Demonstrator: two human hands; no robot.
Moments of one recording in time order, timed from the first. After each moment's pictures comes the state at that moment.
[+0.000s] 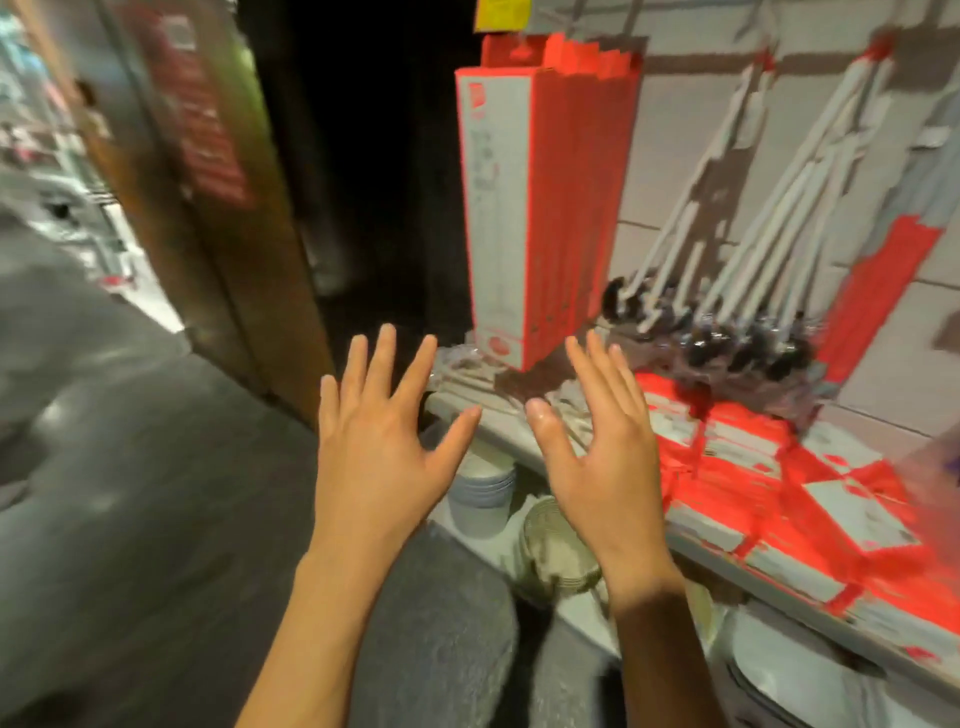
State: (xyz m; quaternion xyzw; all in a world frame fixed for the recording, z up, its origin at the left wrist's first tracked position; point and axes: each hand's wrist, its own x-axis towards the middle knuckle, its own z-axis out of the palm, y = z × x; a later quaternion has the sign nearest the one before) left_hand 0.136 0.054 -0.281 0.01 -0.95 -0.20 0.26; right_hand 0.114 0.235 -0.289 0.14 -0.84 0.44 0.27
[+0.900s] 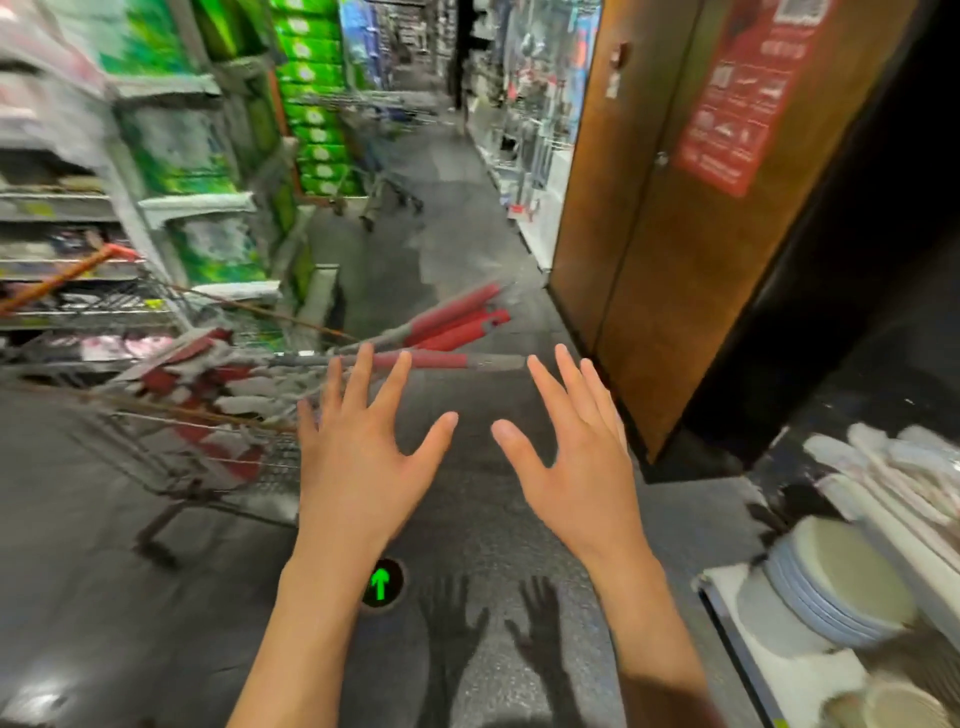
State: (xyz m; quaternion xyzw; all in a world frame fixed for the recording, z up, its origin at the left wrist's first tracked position) left_hand 0.440 -0.364 -0.321 0.44 -0.85 -0.14 0.25; right_hand 0.289 -0.249 -0.324 0.50 -0.79 0.36 0.01
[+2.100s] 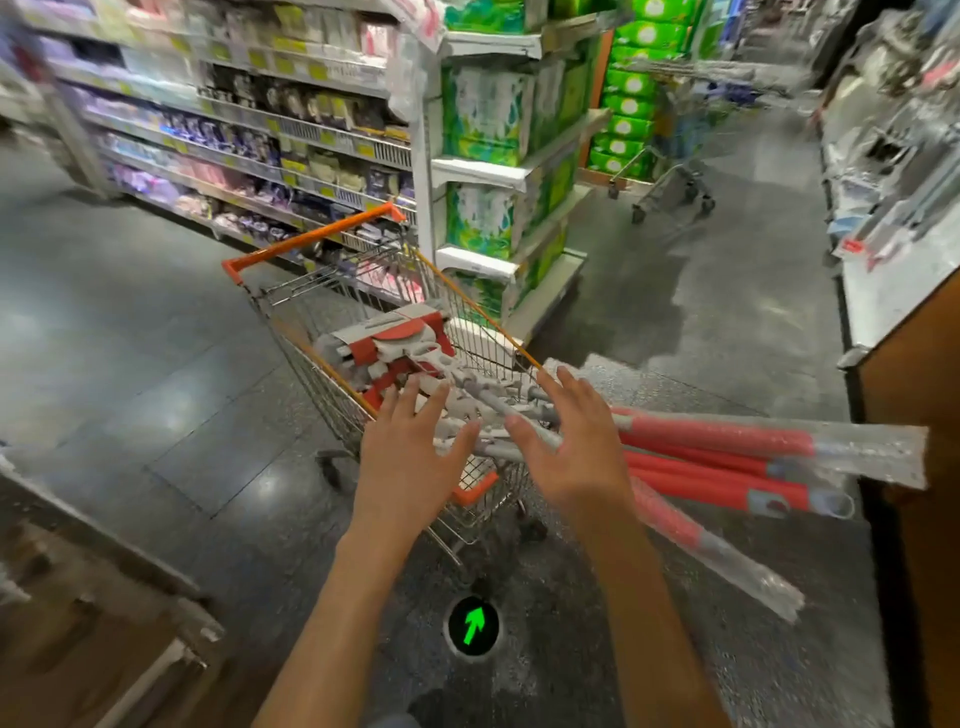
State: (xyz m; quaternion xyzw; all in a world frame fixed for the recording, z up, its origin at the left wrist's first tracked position) left_hand 0.418 -0.667 -0.399 0.68 -0.67 -0.17 0.24; right_hand 0.243 -0.660 -0.381 0.67 -0.65 0.28 -0.23
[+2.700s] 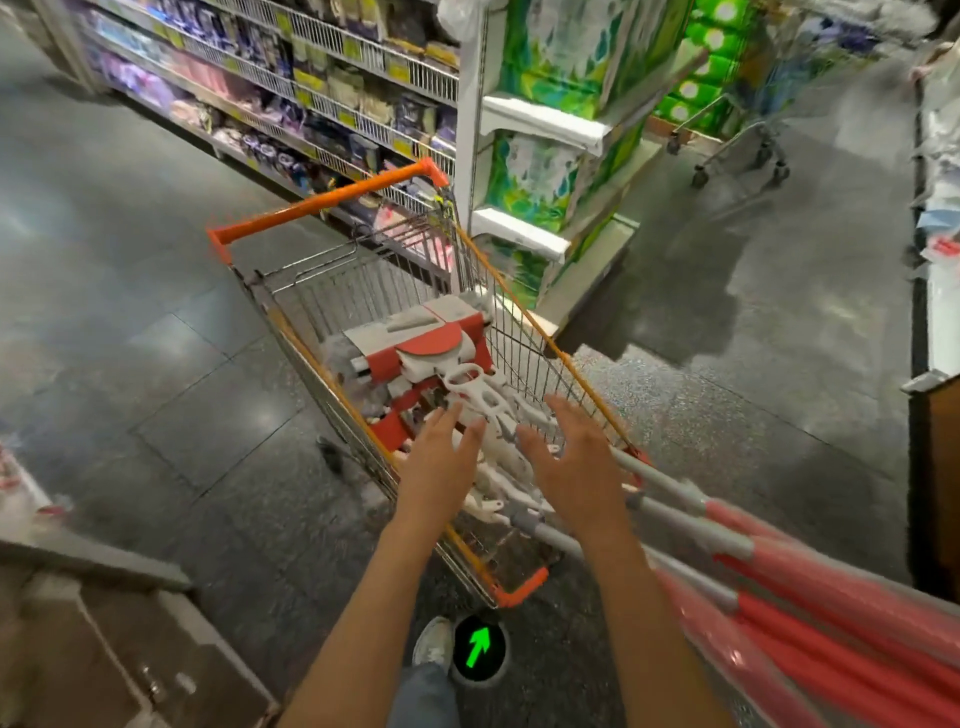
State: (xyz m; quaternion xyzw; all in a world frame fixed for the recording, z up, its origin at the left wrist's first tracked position) left_hand 0.479 -0.900 -0.502 0.70 -0.51 -0.42 0.28; right_hand 0.324 -0.903 -0.469 0.65 -0.67 0.21 -0.28
